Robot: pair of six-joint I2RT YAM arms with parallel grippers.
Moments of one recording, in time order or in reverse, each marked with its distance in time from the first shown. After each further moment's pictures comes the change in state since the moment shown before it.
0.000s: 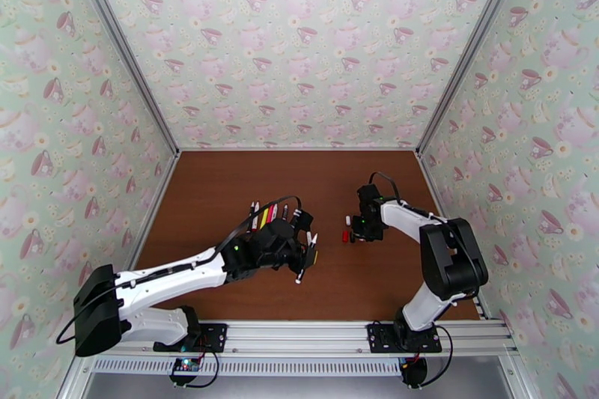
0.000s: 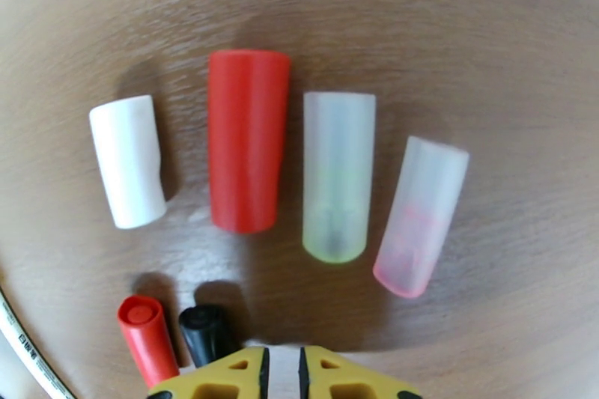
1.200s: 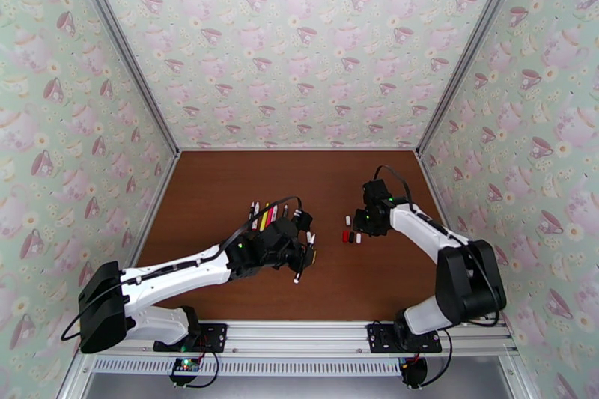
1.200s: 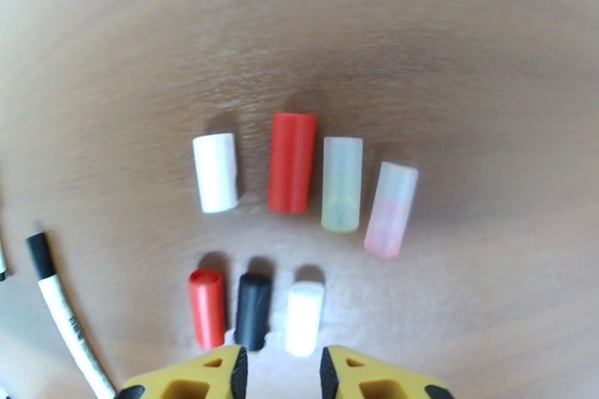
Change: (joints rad) left arm 0.006 0.034 0.027 -0.072 -0.064 -0.008; right arm 0.005 -0.239 -0.039 -0.003 -0.007 0.015
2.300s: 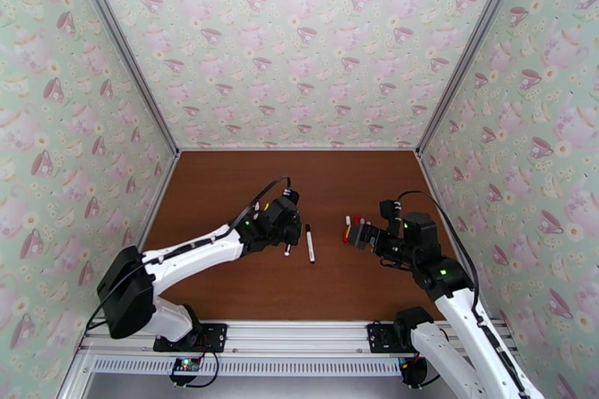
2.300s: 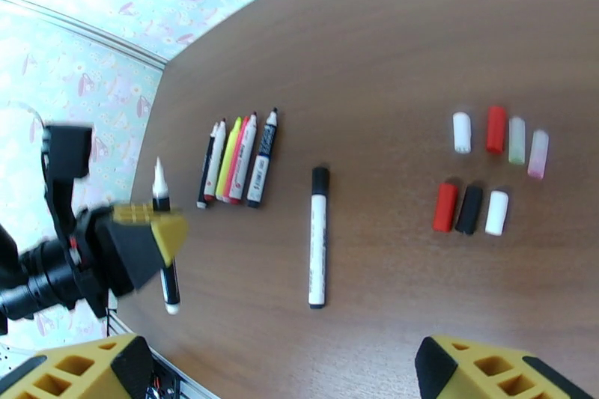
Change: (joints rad) left arm 0.164 0.197 0.166 -0.088 -0.195 0.067; right arm 0.004 -0.777 -0.291 0.064 -0.392 0.181
